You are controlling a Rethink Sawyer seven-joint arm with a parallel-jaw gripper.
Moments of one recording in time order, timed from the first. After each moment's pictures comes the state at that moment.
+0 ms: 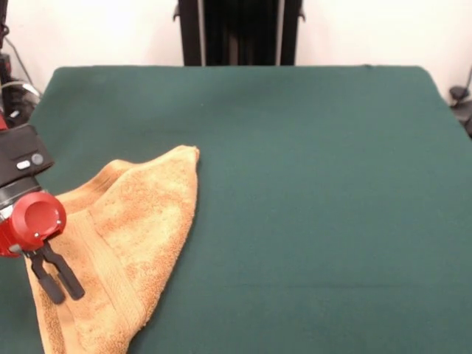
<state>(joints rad) -0.90 -0.05 0.63 1.11 0.20 0.59 1.31</state>
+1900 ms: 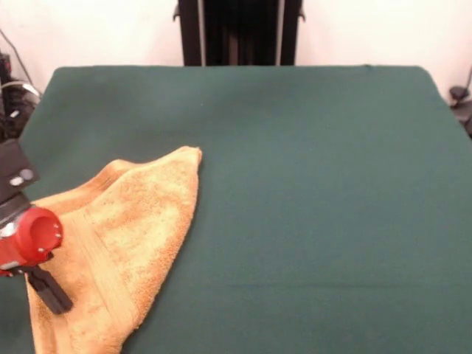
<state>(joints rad) -0.83 0.05 0.67 0.74 -0.06 0.94 1.28</state>
